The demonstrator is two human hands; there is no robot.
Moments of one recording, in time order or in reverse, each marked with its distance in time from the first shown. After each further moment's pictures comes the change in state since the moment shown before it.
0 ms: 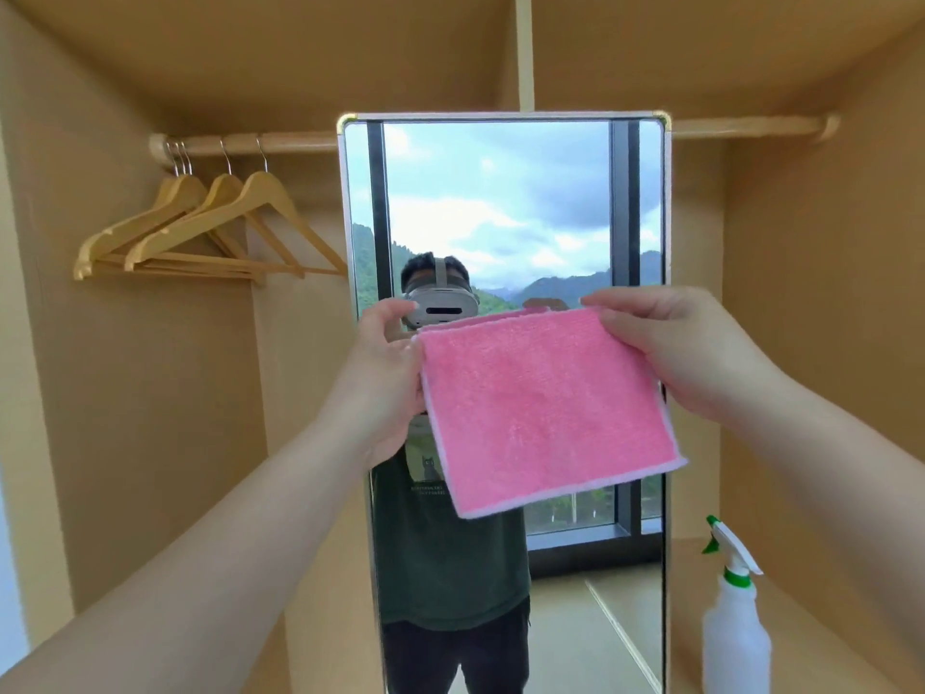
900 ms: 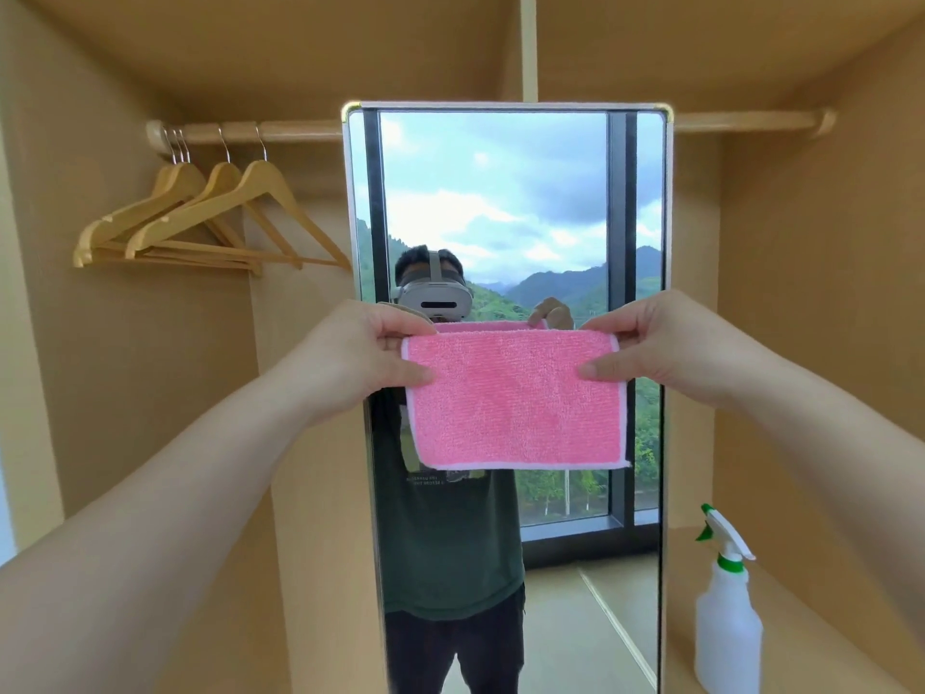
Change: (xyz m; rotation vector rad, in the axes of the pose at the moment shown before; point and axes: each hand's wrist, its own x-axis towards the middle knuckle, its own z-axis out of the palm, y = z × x) left_hand 0.008 0.017 -0.042 0.670 -0.218 0.192; right_hand -0.003 -0.004 -0.003 -0.429 -0.218 0.075
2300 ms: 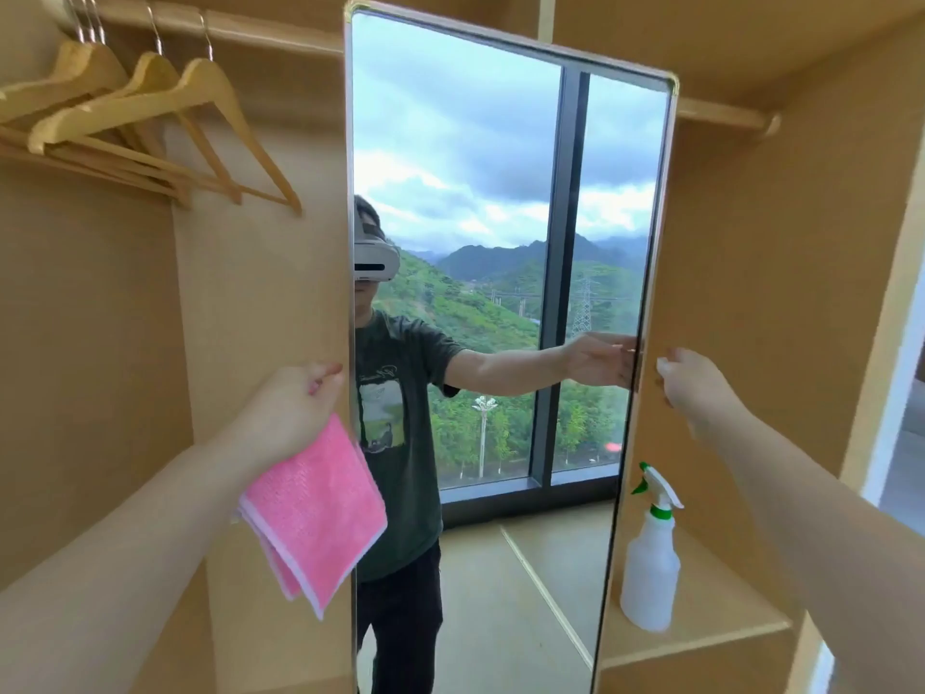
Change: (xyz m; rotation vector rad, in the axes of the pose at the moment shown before) left_hand -0.017 -0.125 0.020 0.245 0.092 -0.196; right_hand 0.020 0.142 0.027 0.111 0.480 0.595
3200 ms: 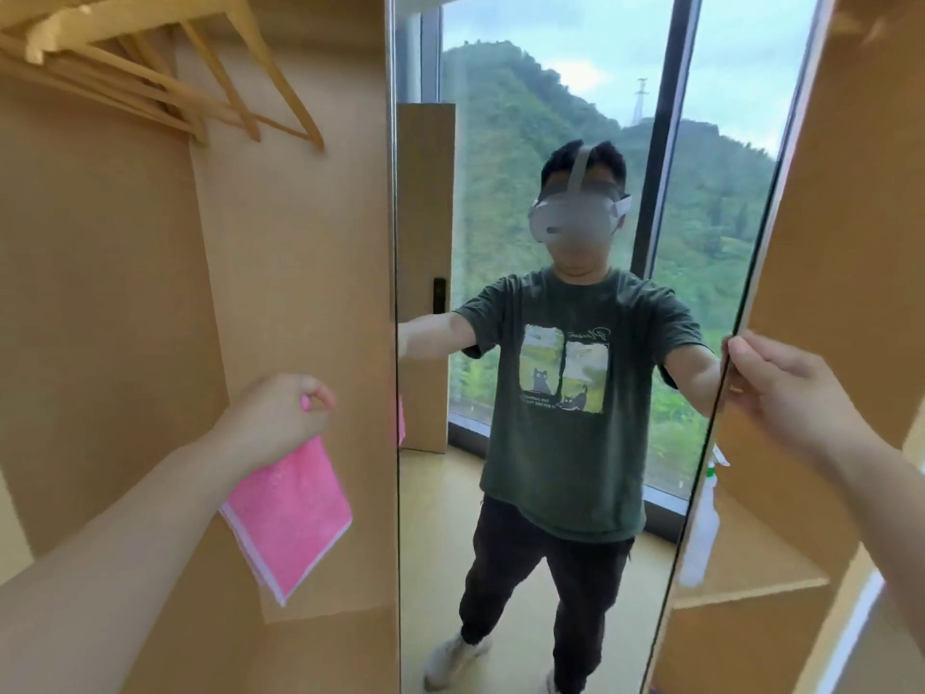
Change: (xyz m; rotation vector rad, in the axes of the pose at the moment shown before) left_hand 0.004 -0.104 0.018 0.125 -0.140 -0.066; right_hand -0.070 0.030 -0.007 0.283 -0.152 -0.251
